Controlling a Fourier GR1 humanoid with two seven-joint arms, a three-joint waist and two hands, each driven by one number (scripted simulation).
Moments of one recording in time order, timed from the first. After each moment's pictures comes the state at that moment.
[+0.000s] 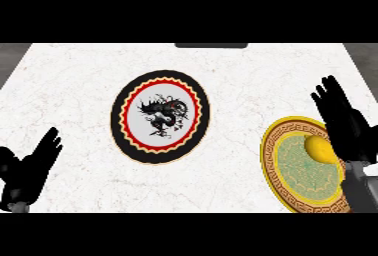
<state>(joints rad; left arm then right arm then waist) 0.04 0.53 -0.13 -1.31 0.43 0.17 0.06 -0.18 -0.44 0.09 -1.47 -0.48 -0.19 0.04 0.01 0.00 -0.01</state>
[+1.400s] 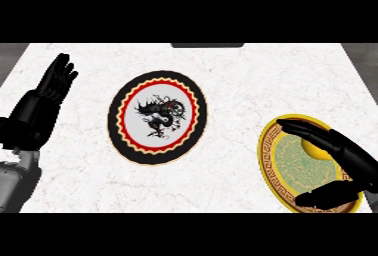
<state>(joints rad) -0.27 0.51 -0.13 -1.56 0.28 0.15 0.04 -0.12 -0.72 0.33 -1.62 0.01 0.12 -0.48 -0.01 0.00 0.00</state>
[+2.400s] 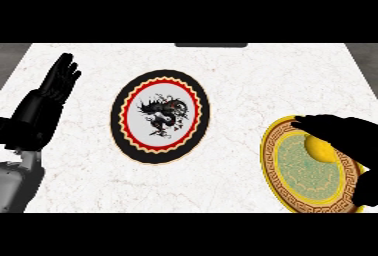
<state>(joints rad) -0.27 0.48 -0.11 -1.59 0.25 0.12 0.06 -0.31 -0.98 0.45 -1.74 0.36 0.53 0.15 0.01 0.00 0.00</state>
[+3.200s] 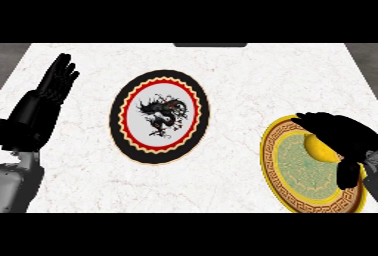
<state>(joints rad) -0.26 0.42 -0.04 -1.60 0.19 0.05 0.08 -0.32 -0.79 0.43 -1.49 0.71 0.54 0.12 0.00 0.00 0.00</state>
